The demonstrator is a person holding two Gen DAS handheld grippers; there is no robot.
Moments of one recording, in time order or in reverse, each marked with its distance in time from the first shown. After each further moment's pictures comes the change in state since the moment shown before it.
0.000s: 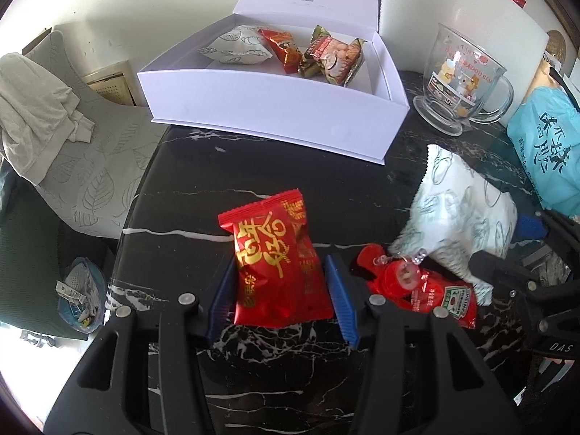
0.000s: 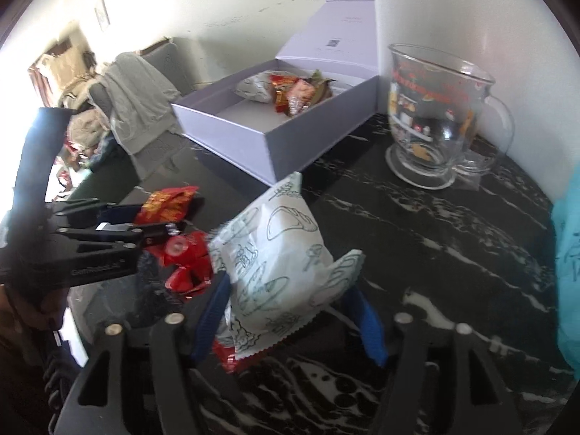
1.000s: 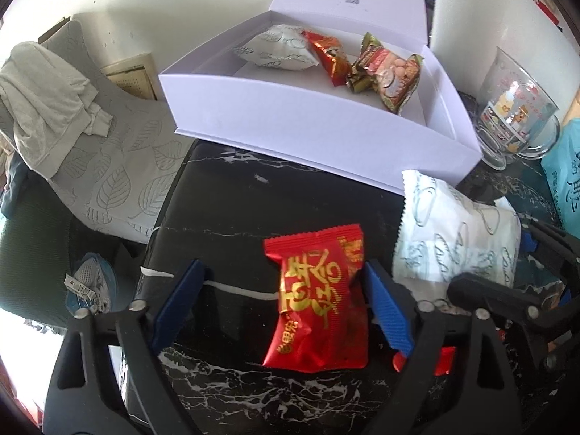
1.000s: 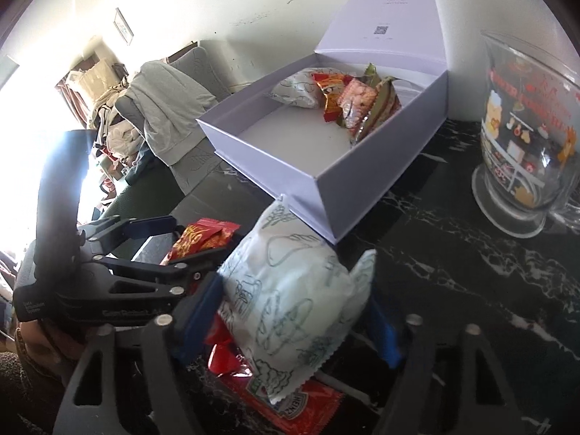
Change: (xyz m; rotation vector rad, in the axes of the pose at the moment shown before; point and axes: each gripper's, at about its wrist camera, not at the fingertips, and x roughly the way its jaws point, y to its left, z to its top) left arm 0.023 0.025 0.027 -0.055 -0.012 0.054; right arm 0.053 0.013 0.044 0.026 0.020 0.256
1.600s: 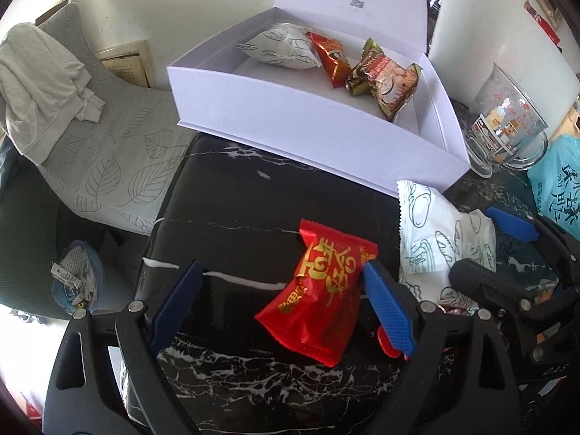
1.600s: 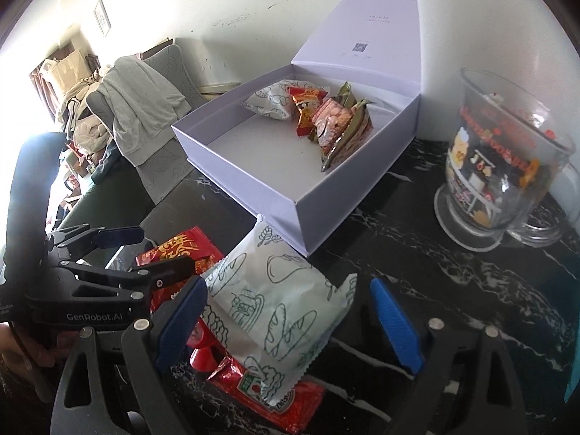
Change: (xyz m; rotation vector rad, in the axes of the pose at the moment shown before) left arm -0.006 0.012 0.004 -0.052 0.051 -0.063; right arm -0.007 0.008 0.011 -0.016 0.009 -0.161
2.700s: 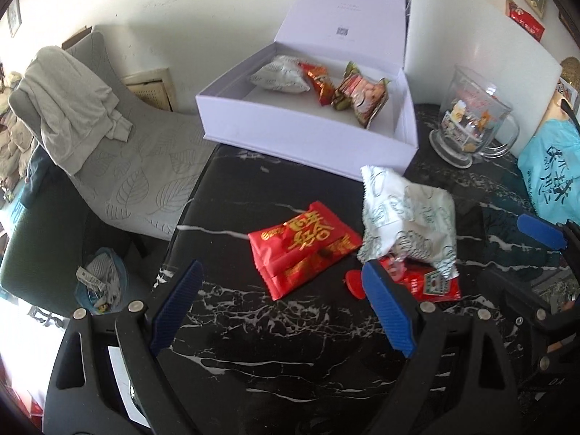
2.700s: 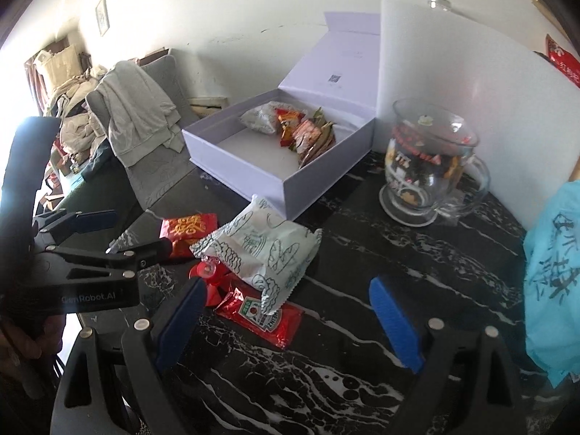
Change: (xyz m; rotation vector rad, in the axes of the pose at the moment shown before) left arm -0.059 -0.021 -0.035 0.013 -0.095 0.097; right arm -0.071 0.016 -0.039 -0.039 -0.070 -0.131
